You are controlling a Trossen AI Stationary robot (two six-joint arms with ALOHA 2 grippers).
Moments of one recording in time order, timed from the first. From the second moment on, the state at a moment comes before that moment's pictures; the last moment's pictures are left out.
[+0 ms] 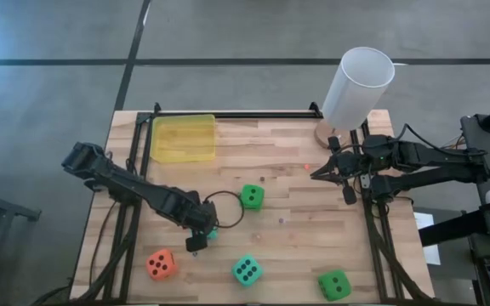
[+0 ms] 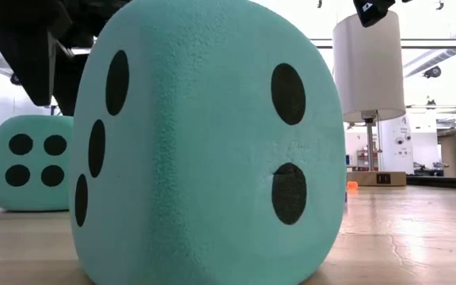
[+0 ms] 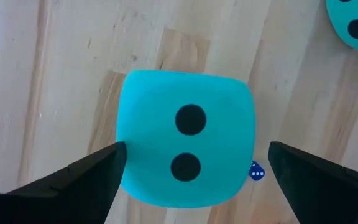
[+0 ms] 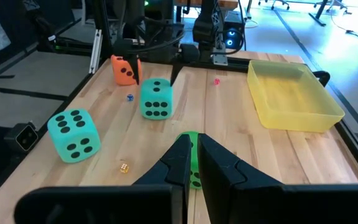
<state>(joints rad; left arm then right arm) -0.40 1.56 1.09 -0.88 -0.02 -0.65 0.01 0.72 0.81 -0.44 -0.13 -0.05</state>
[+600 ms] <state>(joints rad) -0.40 1.56 1.12 -0.91 -0.07 -0.65 0.01 0.72 0.81 -0.44 -0.13 -0.05</state>
